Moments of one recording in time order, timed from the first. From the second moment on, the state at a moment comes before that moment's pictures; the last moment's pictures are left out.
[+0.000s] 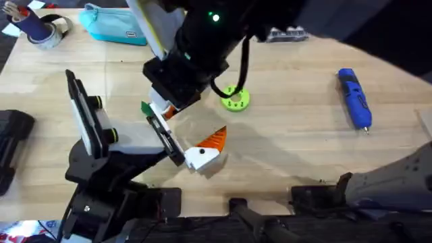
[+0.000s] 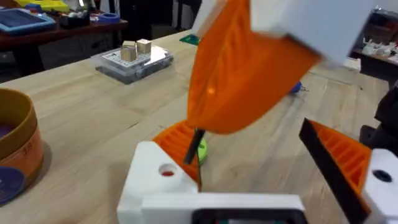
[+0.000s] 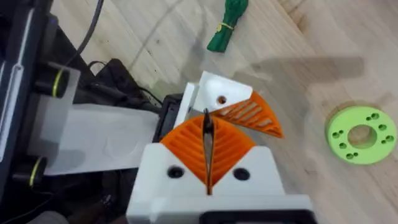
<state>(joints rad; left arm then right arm) -0.26 0.00 0.01 -0.06 0.72 -0.08 1.00 1.78 1.90 -1.24 -0.21 0.22</state>
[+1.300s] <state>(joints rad) -0.26 0.00 0.01 -0.06 0.71 -0.08 1.00 1.84 1.90 -1.23 -0.17 0.22</state>
